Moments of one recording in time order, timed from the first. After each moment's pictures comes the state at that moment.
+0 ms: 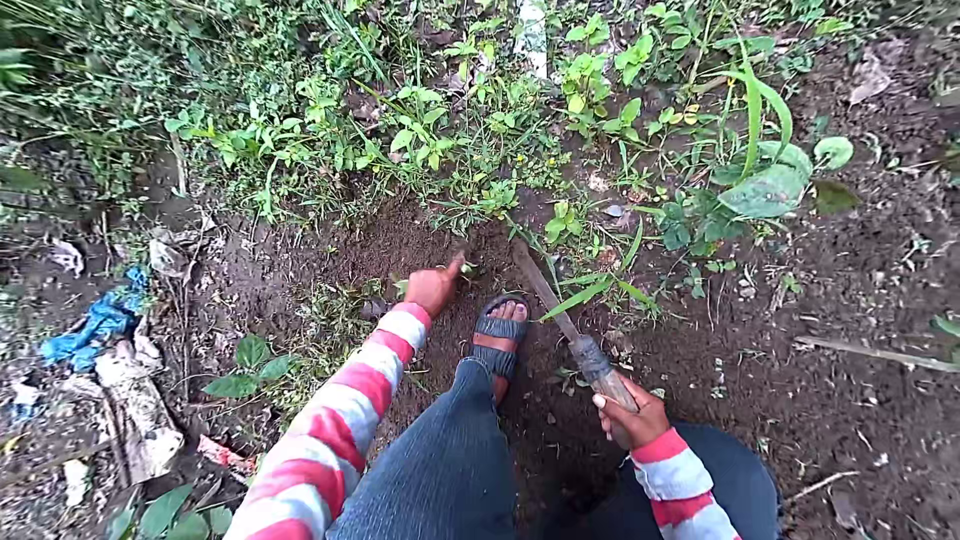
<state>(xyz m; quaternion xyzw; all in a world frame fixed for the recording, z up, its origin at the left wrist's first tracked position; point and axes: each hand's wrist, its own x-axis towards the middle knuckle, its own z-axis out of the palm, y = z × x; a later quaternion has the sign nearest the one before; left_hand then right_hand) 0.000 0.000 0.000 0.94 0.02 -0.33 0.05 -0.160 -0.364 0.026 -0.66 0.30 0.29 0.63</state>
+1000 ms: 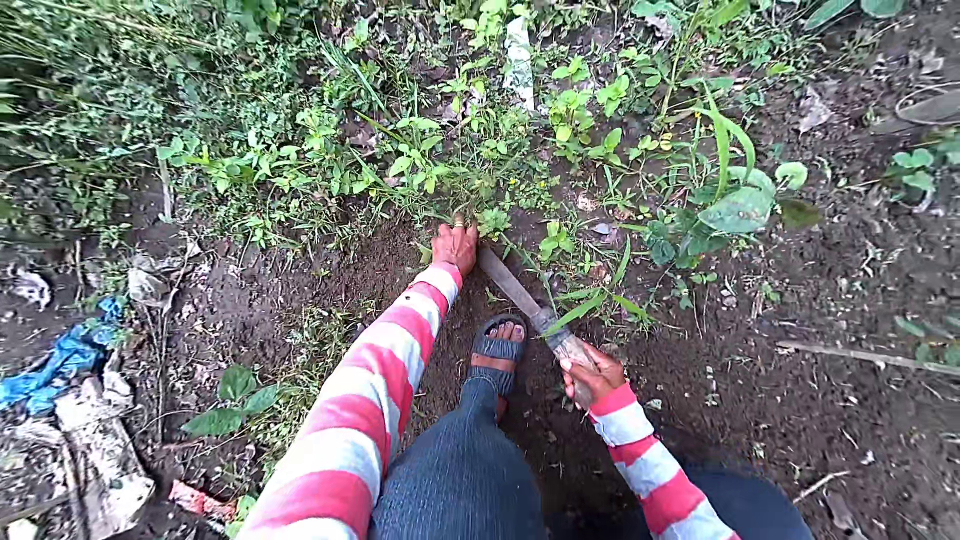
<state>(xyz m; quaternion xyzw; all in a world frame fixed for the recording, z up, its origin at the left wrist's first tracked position) 0.105 -0.039 -0.023 0.97 0.03 -0.24 0.03 -0.103 -0.308 0.010 -0.59 0.30 0.24 0.71</state>
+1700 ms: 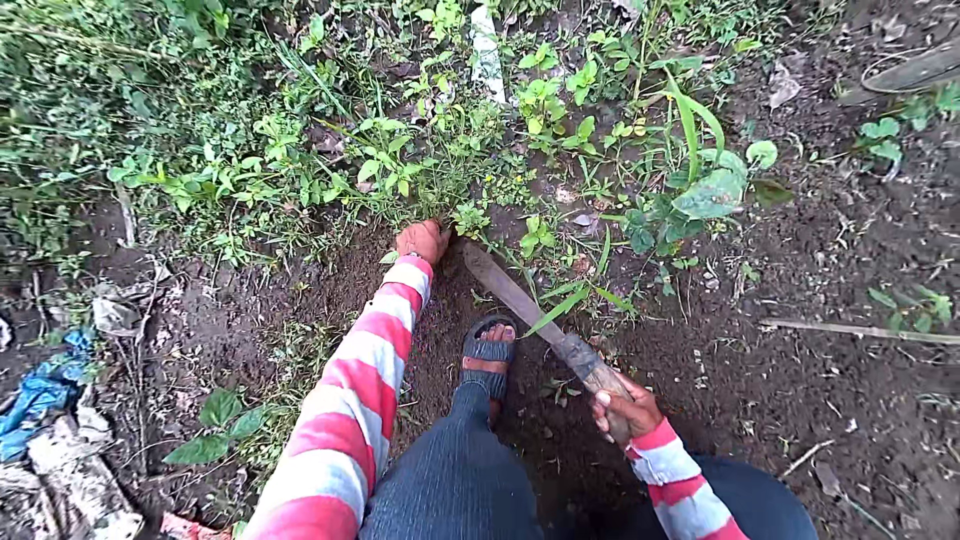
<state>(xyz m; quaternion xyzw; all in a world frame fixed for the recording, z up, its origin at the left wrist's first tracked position) 0.129 -0.022 -0.006 0.95 0.13 -0.29 0.07 -0.150 -0.360 0.023 -0.50 0.32 0.23 0.77</state>
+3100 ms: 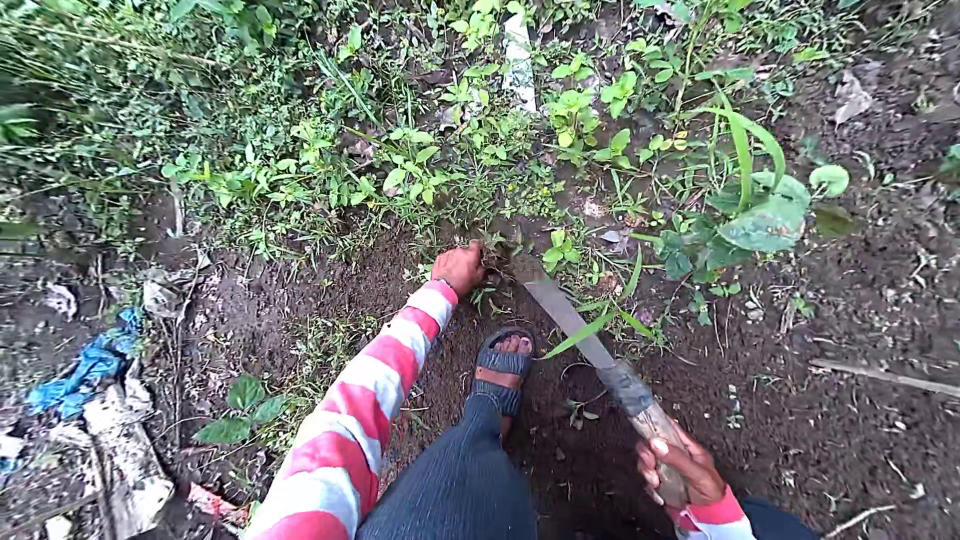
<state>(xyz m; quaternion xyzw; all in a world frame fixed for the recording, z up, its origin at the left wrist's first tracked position) 0.097 -0.031 -0.015 0.95 -0.01 -0.31 0.11 -0.170 -0.393 0.034 -0.44 0.35 0.22 0.80</state>
